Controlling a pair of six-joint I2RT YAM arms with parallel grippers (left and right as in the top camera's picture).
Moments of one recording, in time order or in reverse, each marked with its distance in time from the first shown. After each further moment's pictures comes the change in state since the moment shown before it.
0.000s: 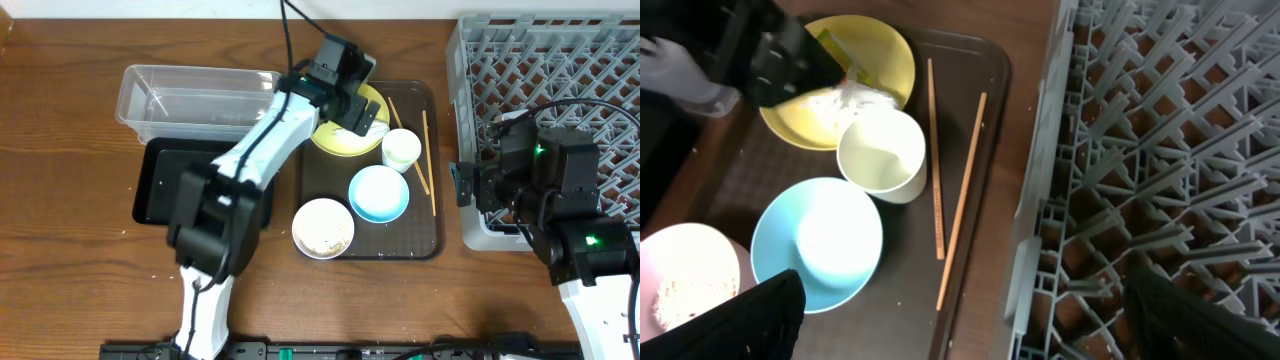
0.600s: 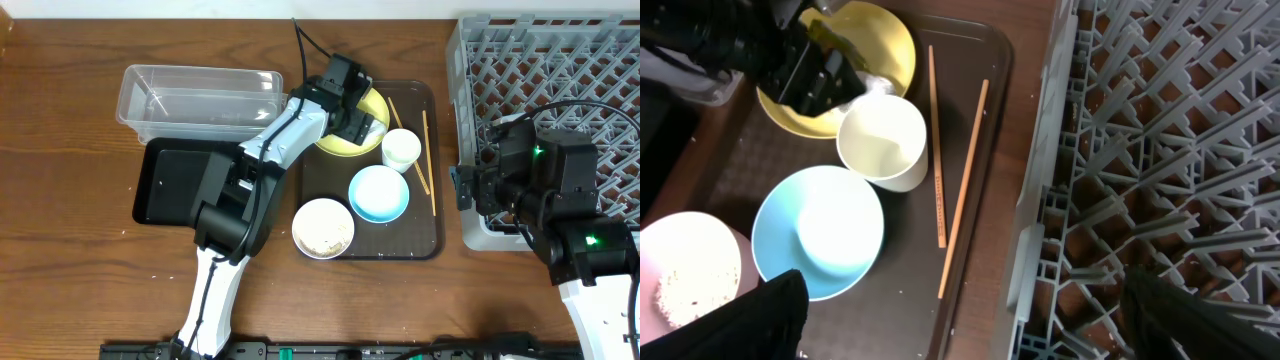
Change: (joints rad) left arm -0.003 0.140 0.009 0.055 -0.019 -0.052; right arm 0.000 0.000 0.000 -0.026 -0.001 0.000
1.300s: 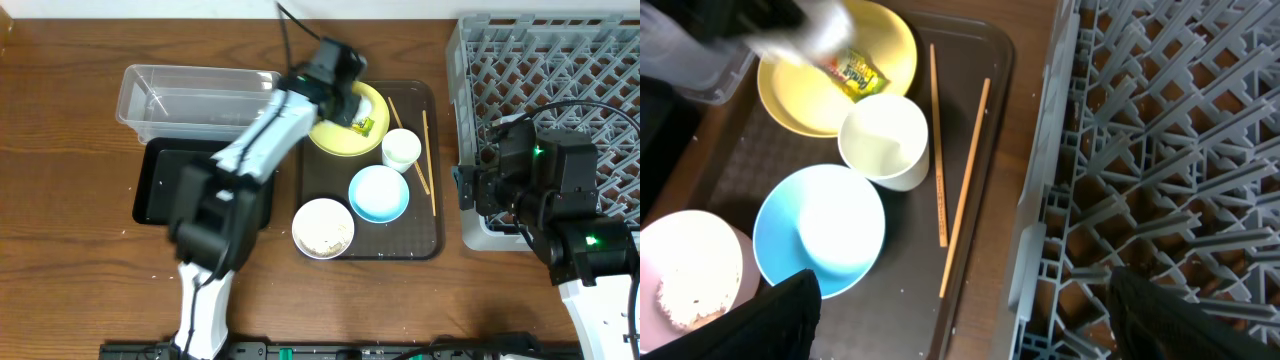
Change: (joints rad) left arm 0.045 -0.190 0.001 -0.069 0.004 -0.010; right arm 0.000 0.000 0.000 -0.003 -0.003 0.000
